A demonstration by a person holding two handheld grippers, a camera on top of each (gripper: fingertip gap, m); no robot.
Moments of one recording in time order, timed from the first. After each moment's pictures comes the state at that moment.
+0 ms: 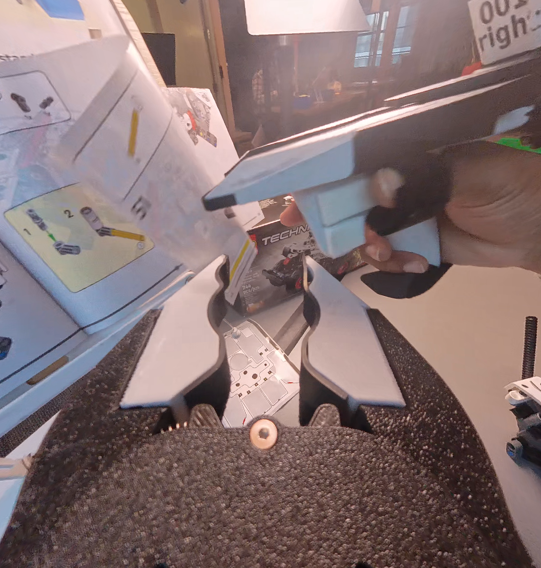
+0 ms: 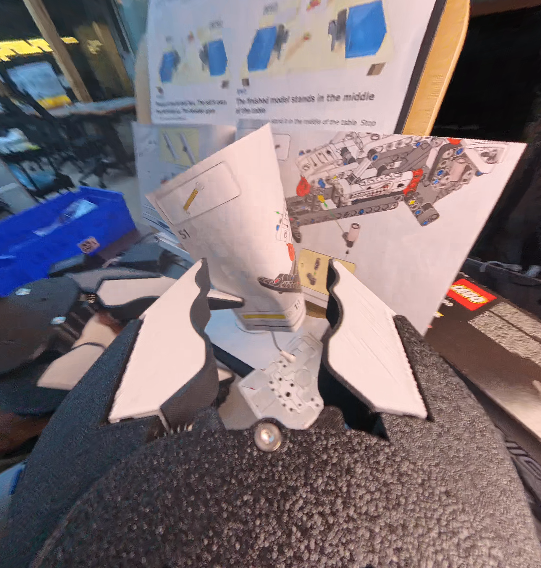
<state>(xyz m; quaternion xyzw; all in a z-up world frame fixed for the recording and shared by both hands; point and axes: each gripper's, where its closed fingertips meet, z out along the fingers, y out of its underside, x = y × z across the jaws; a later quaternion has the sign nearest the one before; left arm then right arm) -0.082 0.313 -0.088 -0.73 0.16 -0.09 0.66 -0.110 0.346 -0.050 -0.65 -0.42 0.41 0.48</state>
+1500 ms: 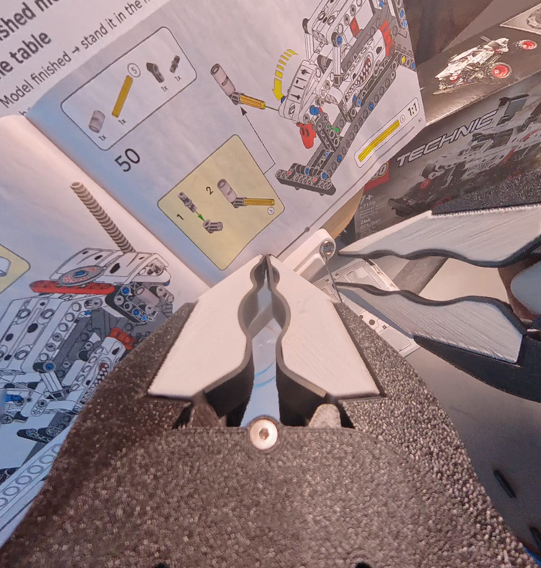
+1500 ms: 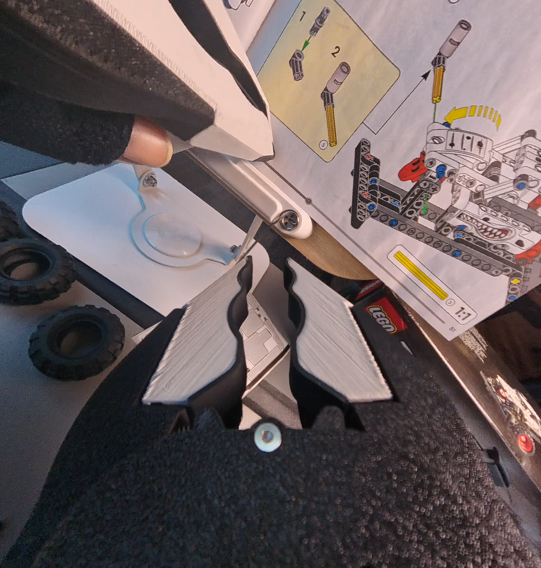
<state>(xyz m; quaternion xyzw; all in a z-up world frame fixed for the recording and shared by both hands) -0.172 0.347 -0.105 -0.84 0.15 0.10 0.52 -0.136 0.348 -0.145 -0.62 -0.54 0.10 0.56</state>
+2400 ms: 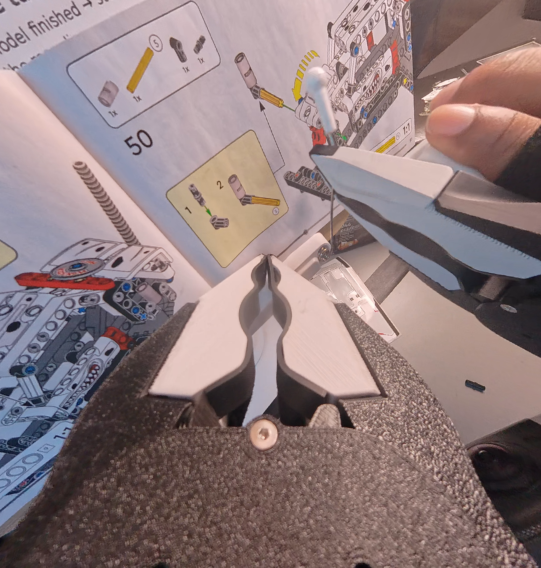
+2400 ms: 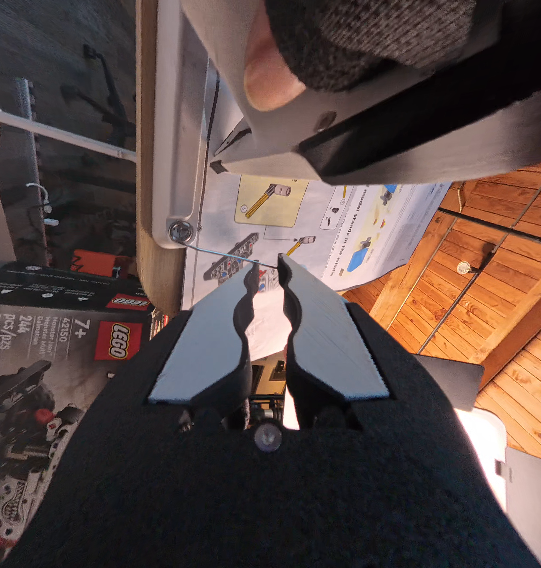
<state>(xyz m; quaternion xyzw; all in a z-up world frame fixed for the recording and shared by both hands) -0.171 0.346 -0.106 -0.86 0.11 0.03 0.50 -0.143 0.374 -0.061 -0.19 -0.62 -0.41 0.64</state>
